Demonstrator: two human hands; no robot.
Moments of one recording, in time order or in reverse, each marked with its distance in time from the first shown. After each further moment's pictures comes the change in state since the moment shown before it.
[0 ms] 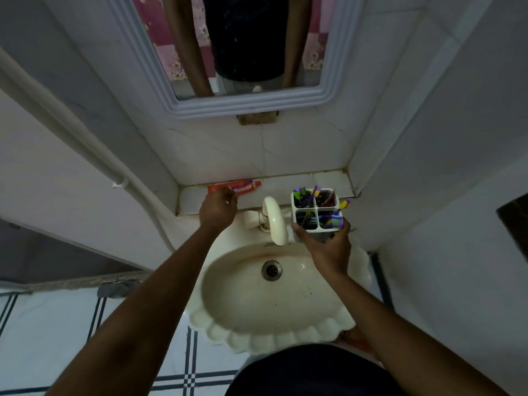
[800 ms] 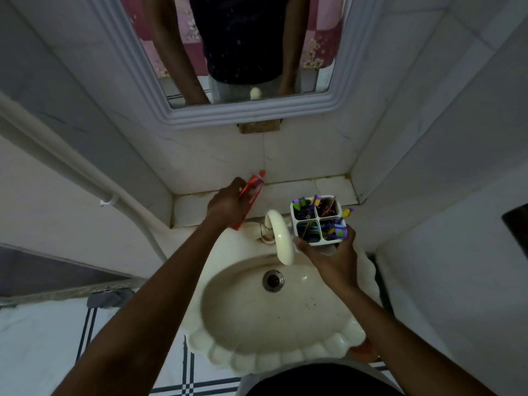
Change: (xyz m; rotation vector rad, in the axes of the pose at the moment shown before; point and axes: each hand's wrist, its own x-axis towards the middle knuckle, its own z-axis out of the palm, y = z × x) left_hand 0.021 0.055 0.005 0.053 -0.253 0.108; right_hand 0.002 0.001 -0.030 -0.048 -0.101 -0.016
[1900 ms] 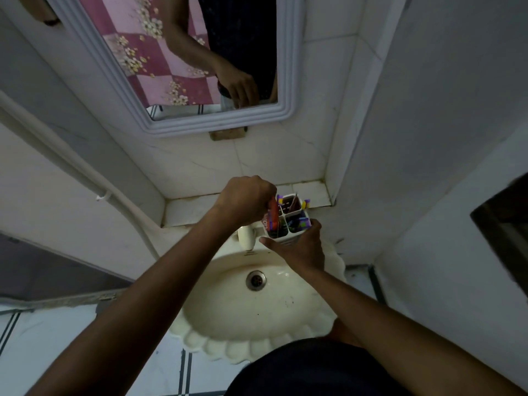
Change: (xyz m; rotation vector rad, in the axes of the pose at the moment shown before) left_hand -0.076 0.165 -0.045 0.750 -0.021 0.440; right_hand 0.019 -0.006 0.011 -0.170 -0.092 -0.006
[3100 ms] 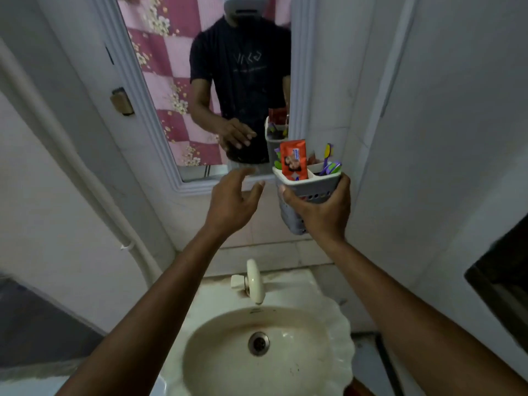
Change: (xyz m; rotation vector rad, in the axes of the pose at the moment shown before) left_hand -0.010 -0.057 -0.068 -0.666 0.683 -0.238; right_hand 0.021 -0.196 -0.093 0.378 0.417 -0.573
